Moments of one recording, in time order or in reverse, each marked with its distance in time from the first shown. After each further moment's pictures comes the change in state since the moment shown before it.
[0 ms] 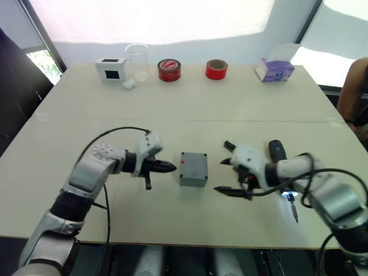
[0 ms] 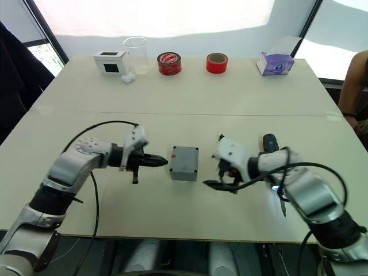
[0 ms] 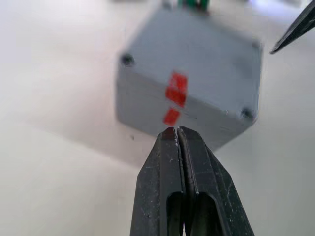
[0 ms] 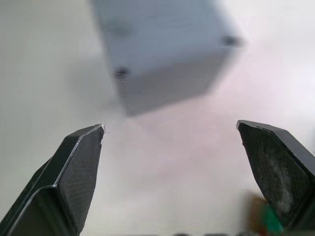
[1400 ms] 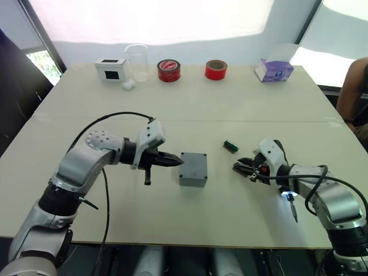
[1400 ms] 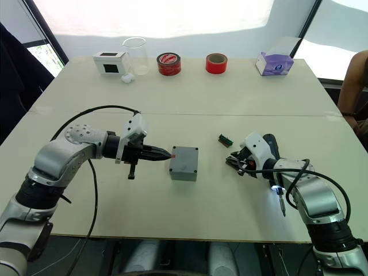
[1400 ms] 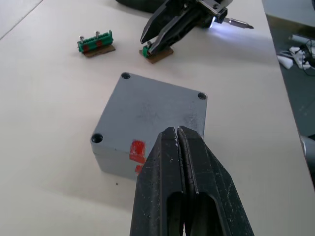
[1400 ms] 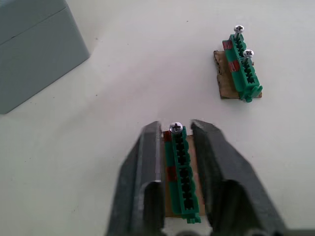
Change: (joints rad) left arm -0.055 0.052 -0.093 -0.090 -0.035 -0.017 0.002; right arm 0.082 0.120 0.019 0.272 -0.070 -0.202 -0.194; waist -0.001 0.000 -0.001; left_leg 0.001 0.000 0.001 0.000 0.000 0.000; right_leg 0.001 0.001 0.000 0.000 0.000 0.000
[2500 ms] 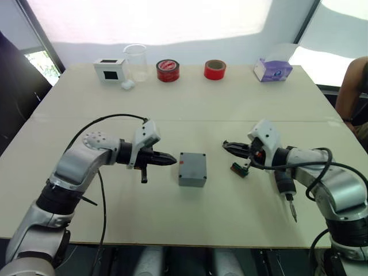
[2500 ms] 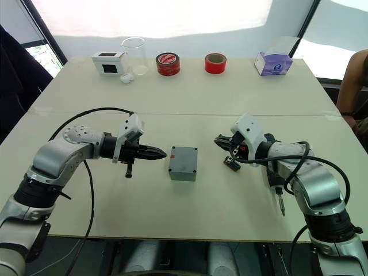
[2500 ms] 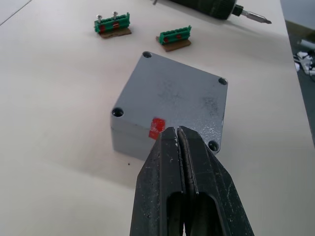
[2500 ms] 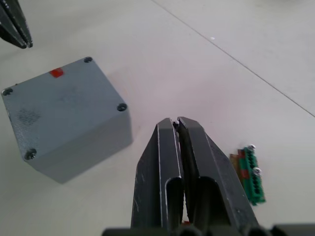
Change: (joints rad) left arm -0.002 0.030 0.024 0.071 -0.003 0.004 0.003; right arm -0.164 0.059 0.052 -0.158 0.090 0.074 -0.005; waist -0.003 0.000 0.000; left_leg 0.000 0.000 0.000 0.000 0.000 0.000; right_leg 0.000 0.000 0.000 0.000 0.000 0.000
